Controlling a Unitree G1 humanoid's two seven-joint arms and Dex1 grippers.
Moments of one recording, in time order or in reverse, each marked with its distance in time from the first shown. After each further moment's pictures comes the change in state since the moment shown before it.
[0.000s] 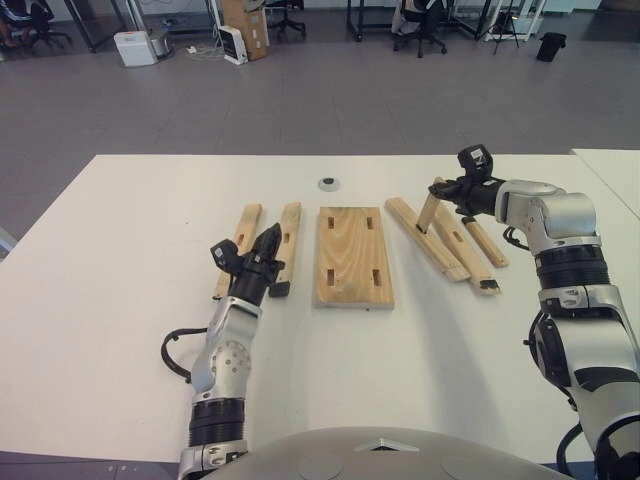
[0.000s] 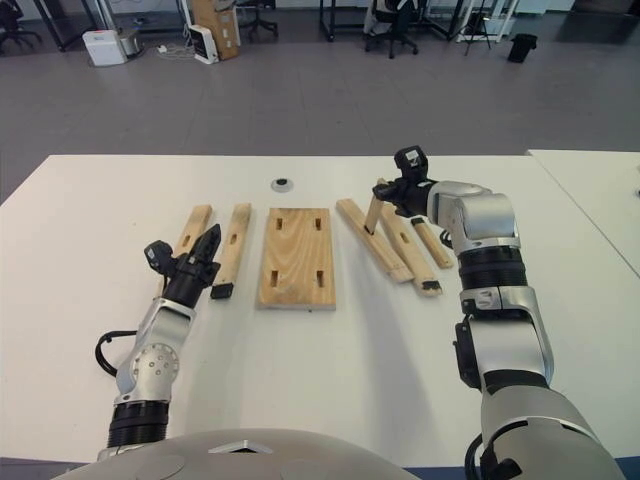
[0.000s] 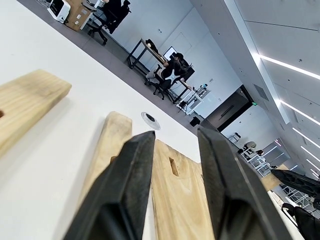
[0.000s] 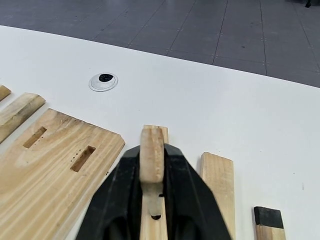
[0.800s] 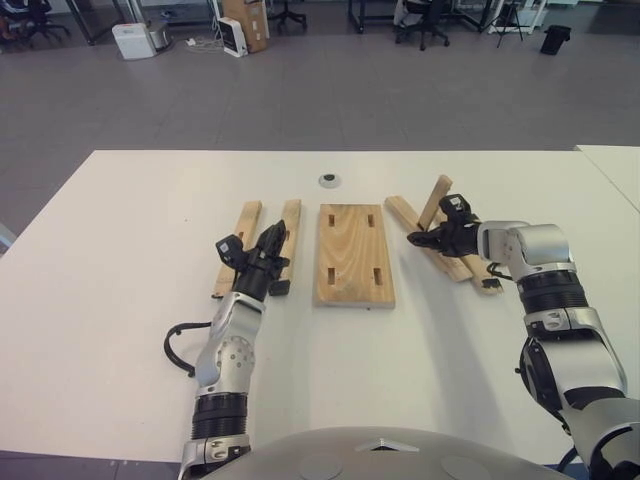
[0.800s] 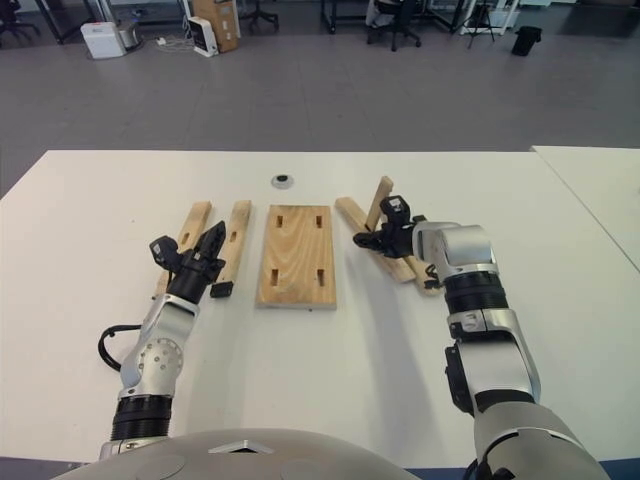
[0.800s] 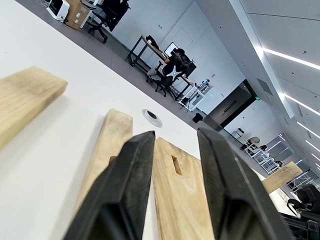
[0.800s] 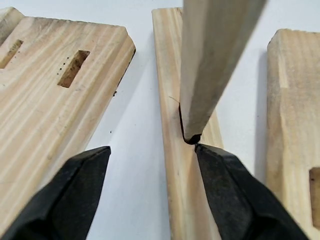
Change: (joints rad) left arm -0.026 0.001 -0.015 0.020 0.021 -0.012 0.004; right arm 0.118 0.049 0.021 -0.011 -0.006 0.115 0.019
